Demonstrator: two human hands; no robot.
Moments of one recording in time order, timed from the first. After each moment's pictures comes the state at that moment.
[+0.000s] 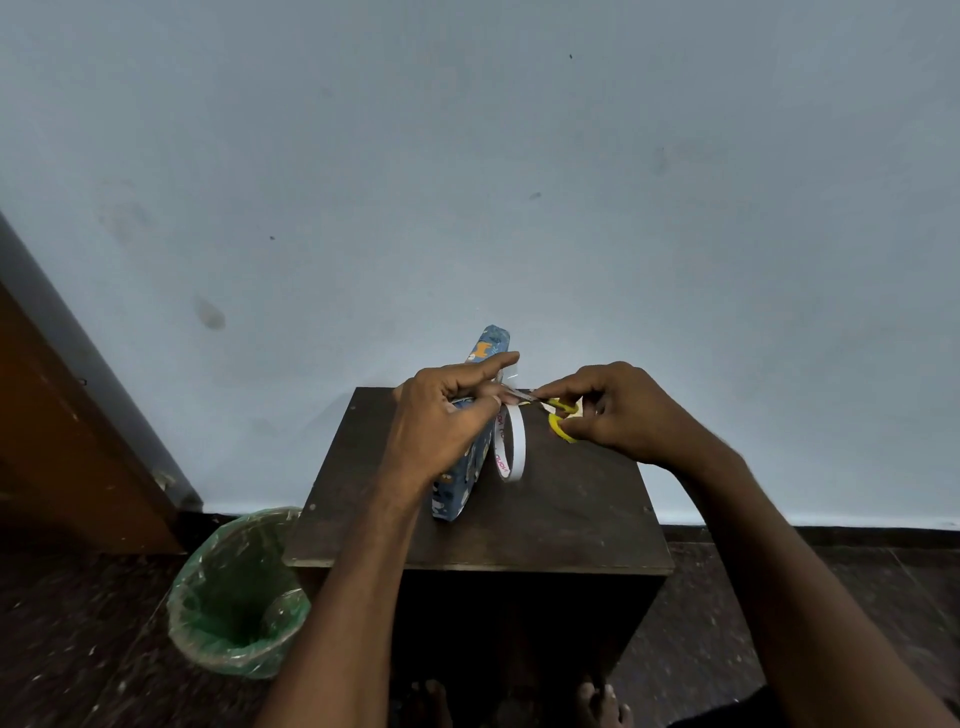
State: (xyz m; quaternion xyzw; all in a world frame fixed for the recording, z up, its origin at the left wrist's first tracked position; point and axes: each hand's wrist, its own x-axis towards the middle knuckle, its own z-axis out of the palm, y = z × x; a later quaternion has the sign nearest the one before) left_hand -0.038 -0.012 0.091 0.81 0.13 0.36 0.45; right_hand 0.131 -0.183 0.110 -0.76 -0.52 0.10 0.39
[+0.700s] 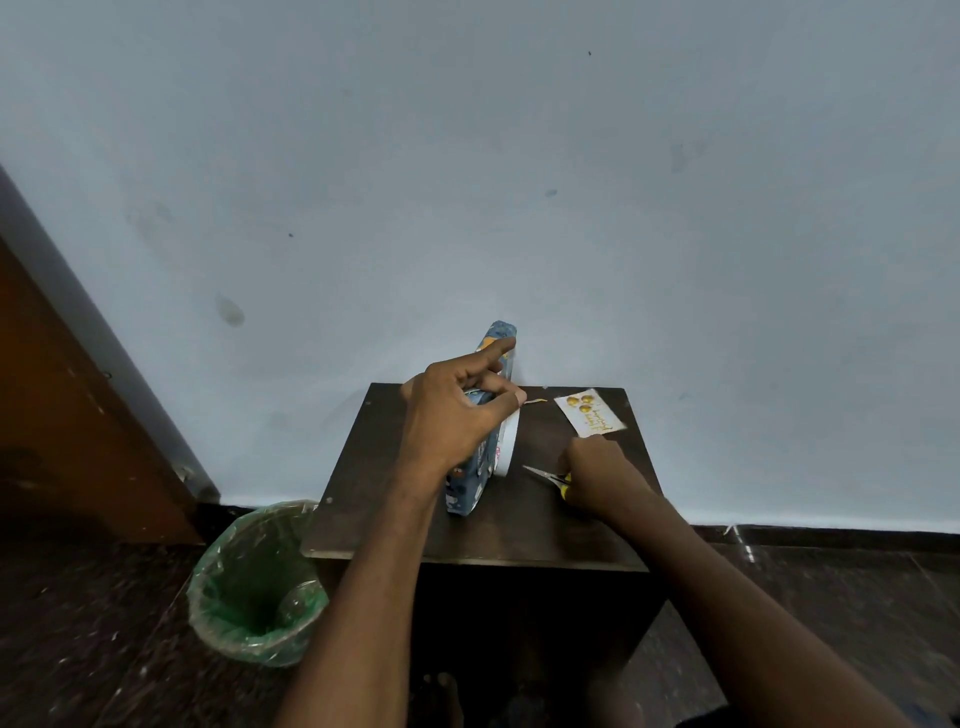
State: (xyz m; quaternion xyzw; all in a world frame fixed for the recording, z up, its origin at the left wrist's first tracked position) left_hand -0.033 -0.004 0.085 0.81 0.16 0.35 0.44; right_hand 0.115 -0.148 0.018 -0.90 -0.43 0.09 0.08
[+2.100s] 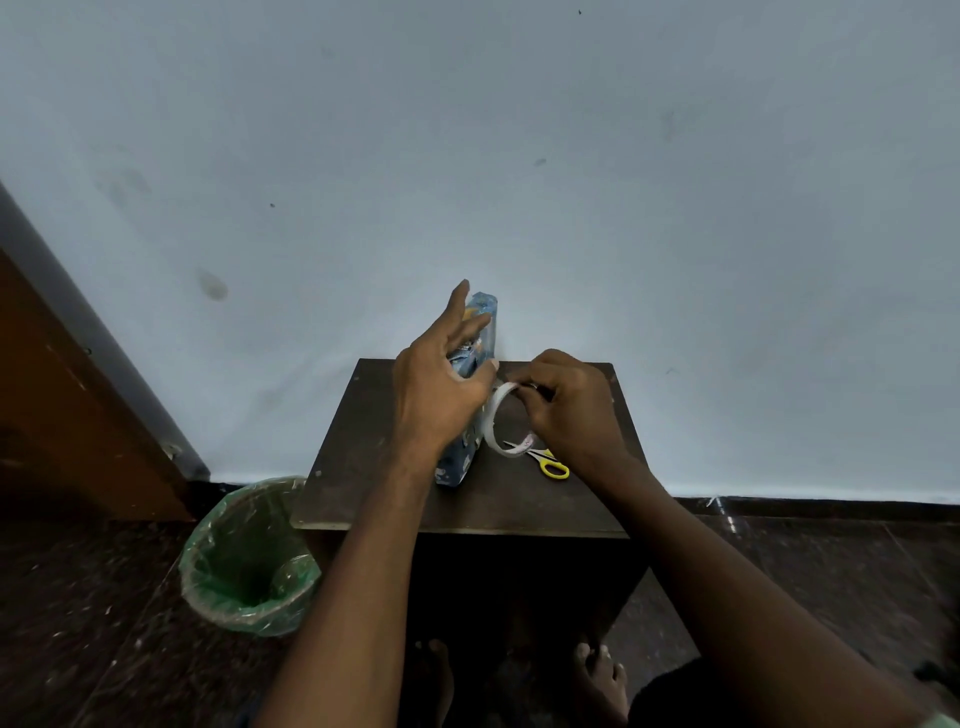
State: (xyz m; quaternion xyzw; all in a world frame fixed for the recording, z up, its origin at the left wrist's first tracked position) left_hand -0.035 -0.018 0.086 0.79 0.20 0.41 0.41; right_hand 0.088 -0.137 0.050 -0.71 -0.50 -0.17 0.46
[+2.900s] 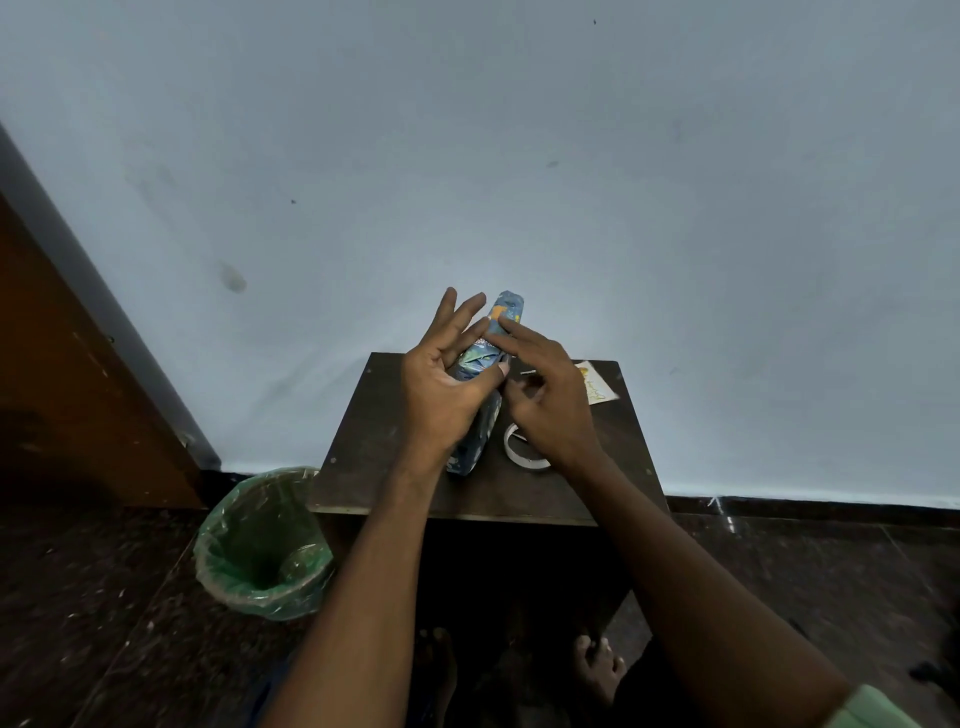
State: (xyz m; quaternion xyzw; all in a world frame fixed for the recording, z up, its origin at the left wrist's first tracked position) left_hand -0.049 -0.029 0.078 0.67 0.11 0.47 0.56; right_hand 0.065 -0.118 0.047 -0.66 -0.50 -0.10 0.56
